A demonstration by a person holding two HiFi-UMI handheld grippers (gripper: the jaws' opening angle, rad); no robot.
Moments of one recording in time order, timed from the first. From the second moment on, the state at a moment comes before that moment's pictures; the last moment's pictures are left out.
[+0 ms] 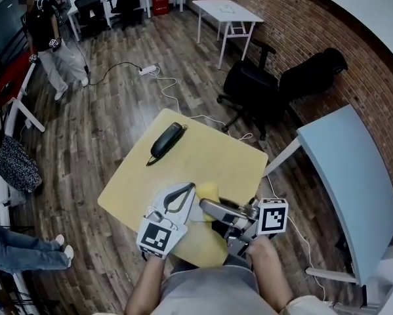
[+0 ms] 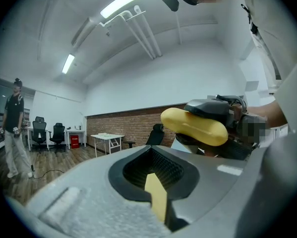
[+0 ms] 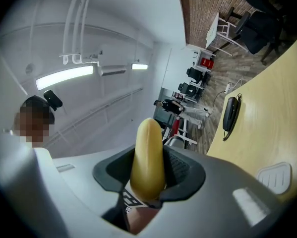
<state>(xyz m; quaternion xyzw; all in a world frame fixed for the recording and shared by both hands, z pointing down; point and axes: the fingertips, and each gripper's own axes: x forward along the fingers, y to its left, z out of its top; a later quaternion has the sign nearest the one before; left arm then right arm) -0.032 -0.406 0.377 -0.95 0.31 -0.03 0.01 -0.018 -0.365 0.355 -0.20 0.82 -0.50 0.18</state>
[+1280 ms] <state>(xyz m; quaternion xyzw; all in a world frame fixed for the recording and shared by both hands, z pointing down) -0.028 -0.402 0.370 -0.95 0.30 -0.03 0.02 -0.016 -0.364 0.351 -0.21 0.82 -0.49 0.19</state>
